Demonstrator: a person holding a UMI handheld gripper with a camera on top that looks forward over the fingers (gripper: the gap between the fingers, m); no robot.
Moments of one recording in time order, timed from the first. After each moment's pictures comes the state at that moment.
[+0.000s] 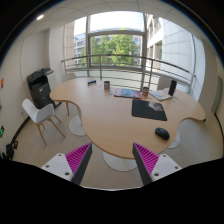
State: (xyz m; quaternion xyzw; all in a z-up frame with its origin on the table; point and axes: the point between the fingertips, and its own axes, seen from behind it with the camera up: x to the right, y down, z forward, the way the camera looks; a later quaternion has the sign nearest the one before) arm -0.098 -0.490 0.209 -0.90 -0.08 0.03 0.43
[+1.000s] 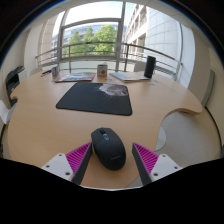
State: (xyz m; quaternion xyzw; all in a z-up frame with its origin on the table) arm 0.212 -0.237 -0.013 -0.91 -0.02 -0.04 0.42
